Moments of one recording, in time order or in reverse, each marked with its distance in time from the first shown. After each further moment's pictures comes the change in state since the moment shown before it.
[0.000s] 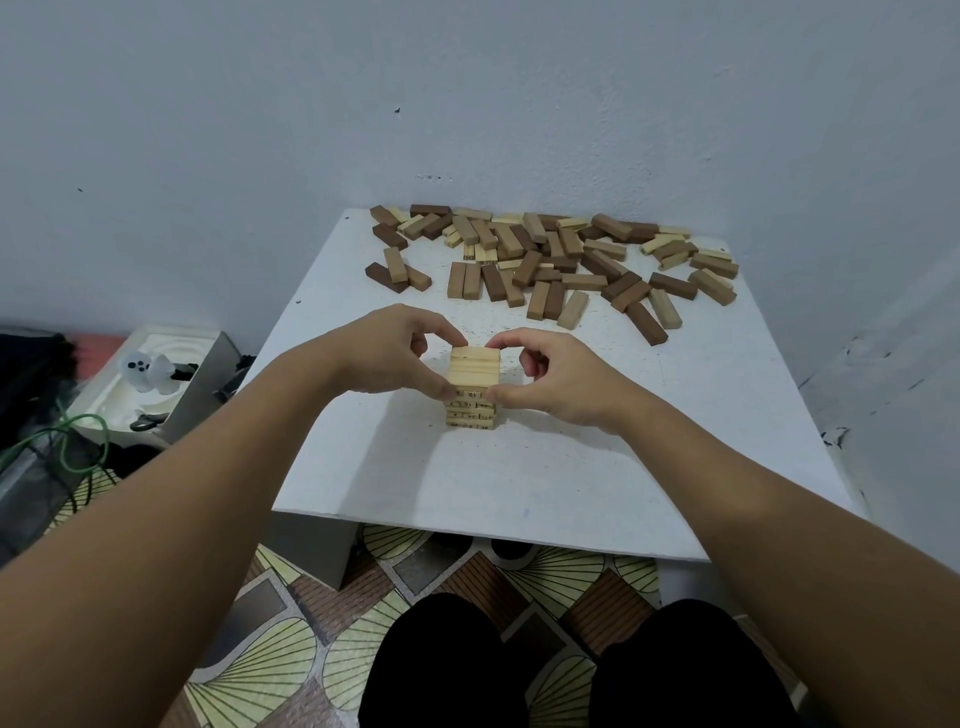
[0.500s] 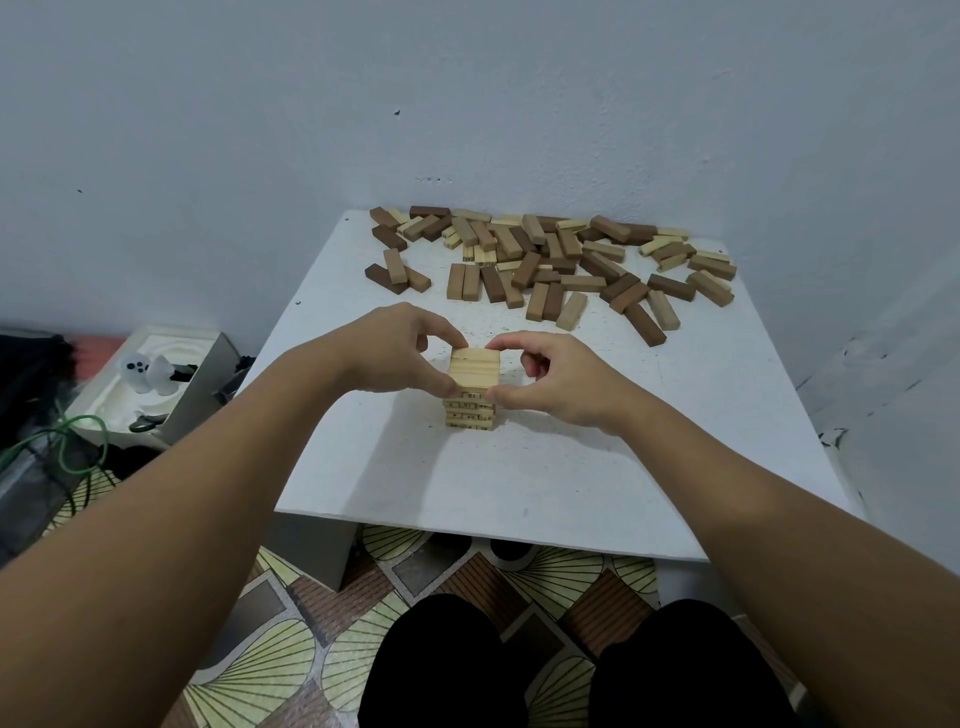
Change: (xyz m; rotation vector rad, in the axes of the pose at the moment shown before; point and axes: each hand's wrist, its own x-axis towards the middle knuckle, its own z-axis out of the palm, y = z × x) left_hand -0.006 0.015 0.000 0.096 0.024 -0.015; right_hand -0.003 -0.003 -0.001 -0.017 0.018 0.000
